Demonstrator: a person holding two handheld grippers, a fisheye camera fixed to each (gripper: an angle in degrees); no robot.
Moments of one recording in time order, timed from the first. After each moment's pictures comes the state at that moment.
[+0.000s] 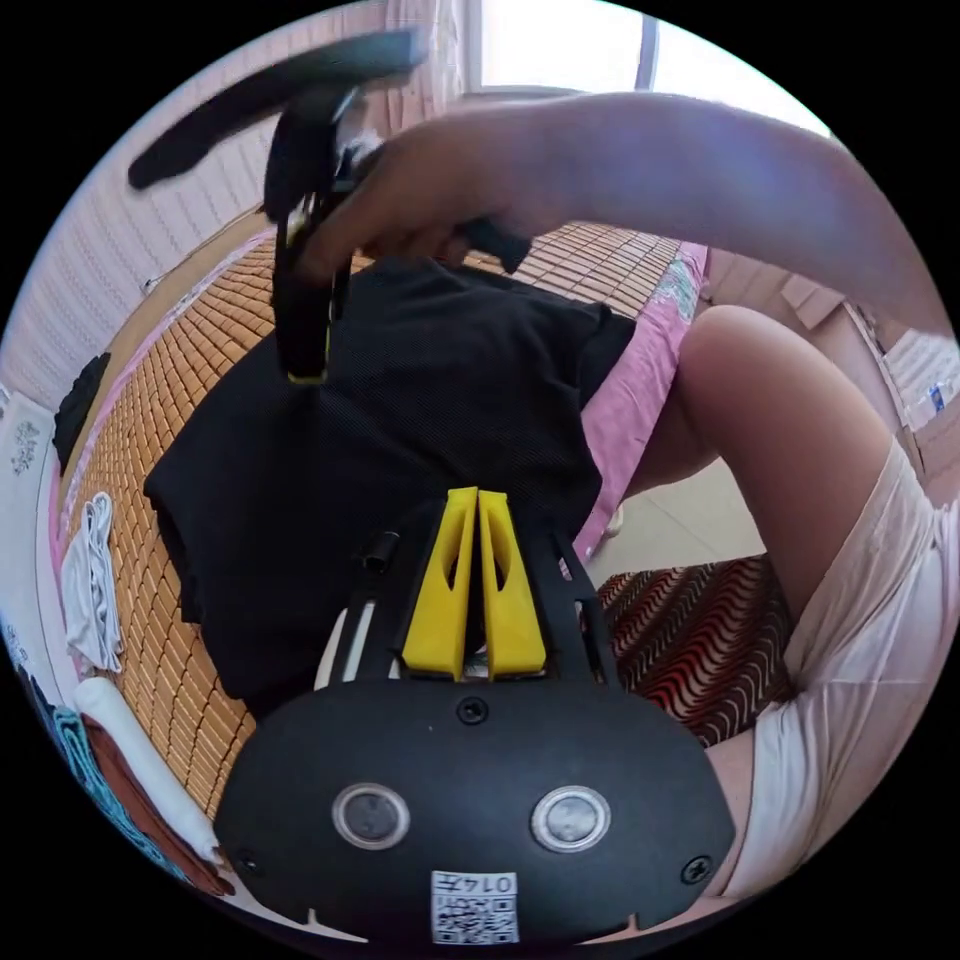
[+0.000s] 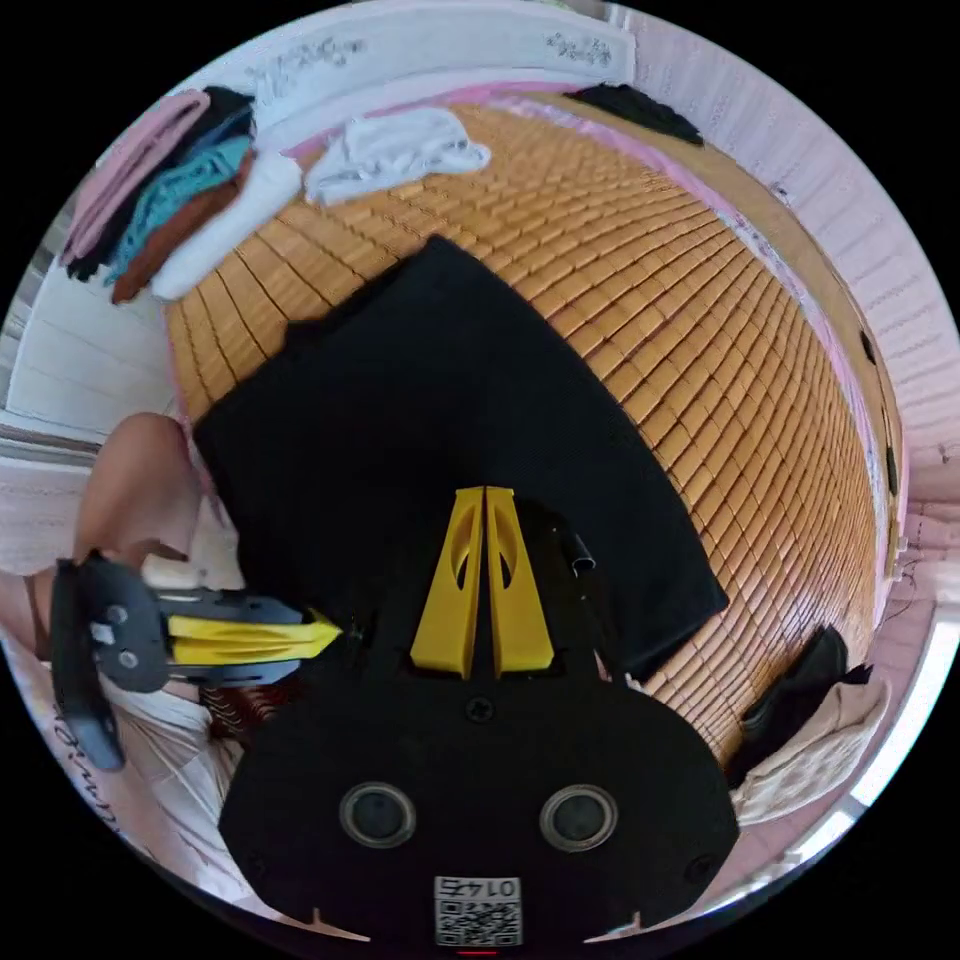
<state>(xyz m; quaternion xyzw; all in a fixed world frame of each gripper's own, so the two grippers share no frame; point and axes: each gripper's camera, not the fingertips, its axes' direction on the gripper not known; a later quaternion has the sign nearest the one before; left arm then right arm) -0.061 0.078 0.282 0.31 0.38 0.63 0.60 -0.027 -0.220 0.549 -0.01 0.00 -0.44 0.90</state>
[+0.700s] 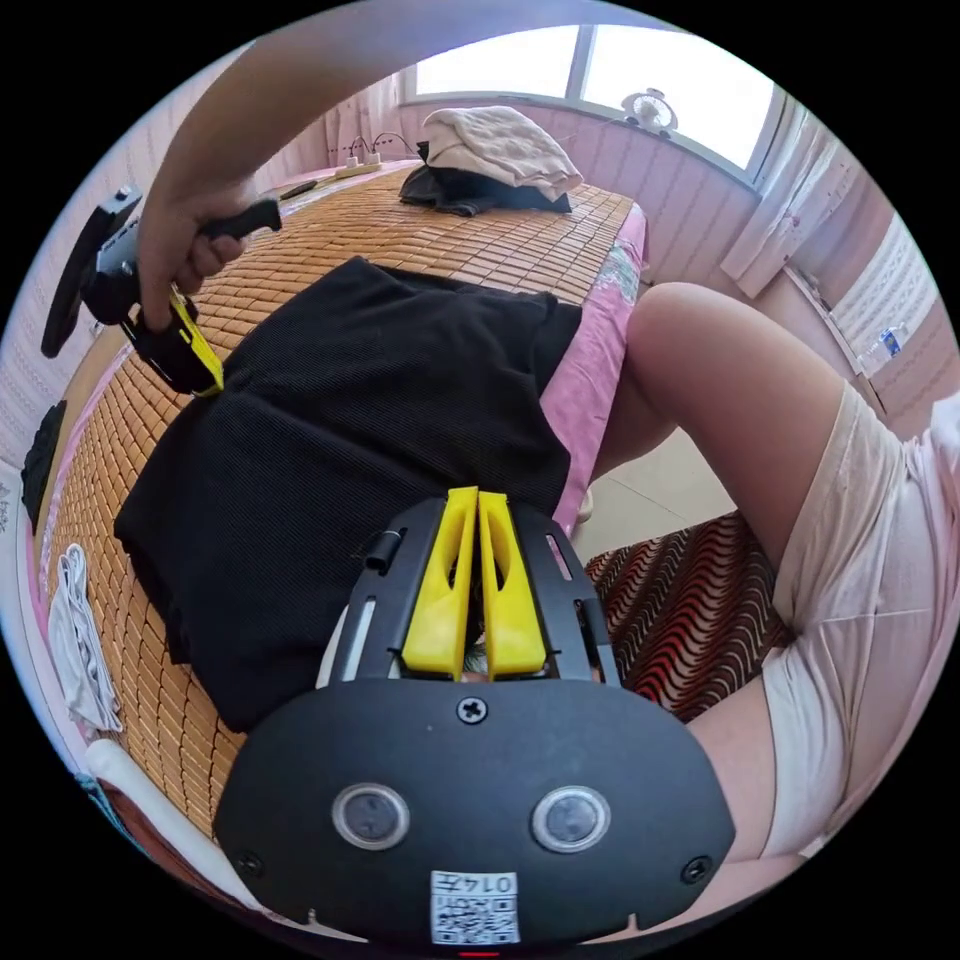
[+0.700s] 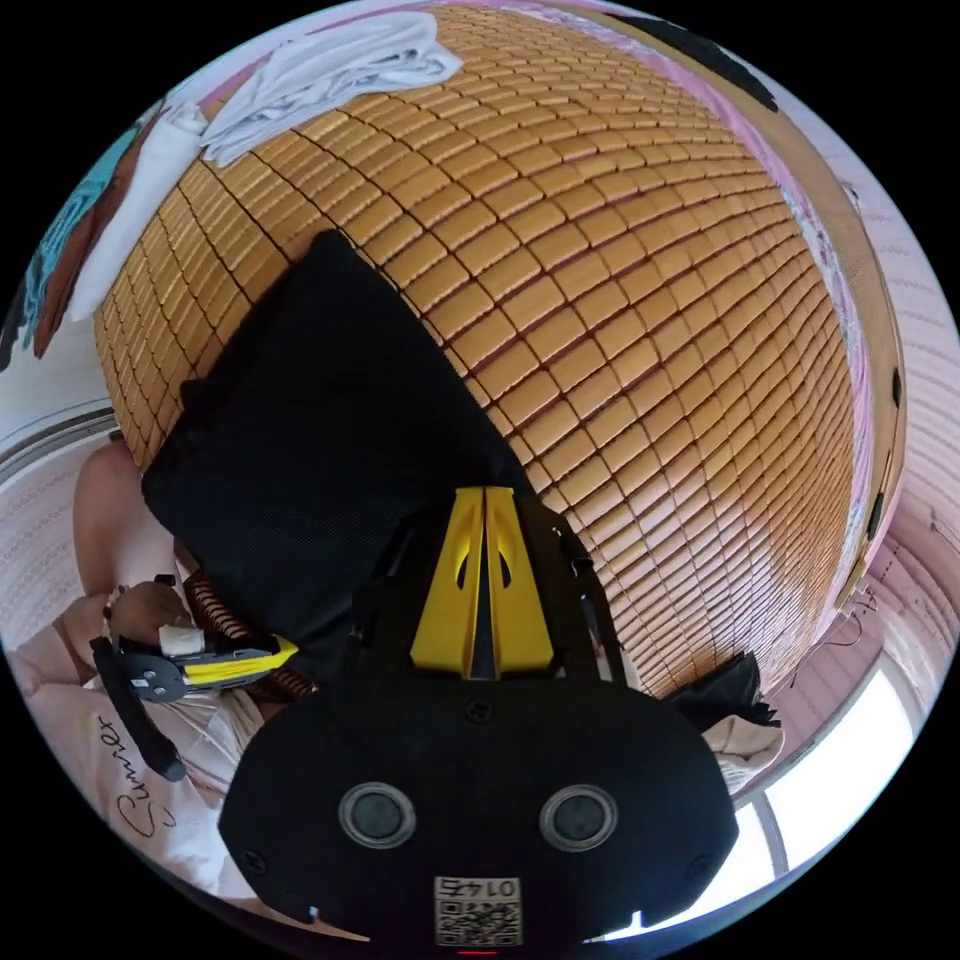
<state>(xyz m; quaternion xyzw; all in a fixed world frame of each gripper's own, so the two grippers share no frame) -0.057 0.115 0.334 0.30 0.40 0.68 0.53 -0.091 -0.329 0.571 -0.14 0.07 -0.43 0.89</state>
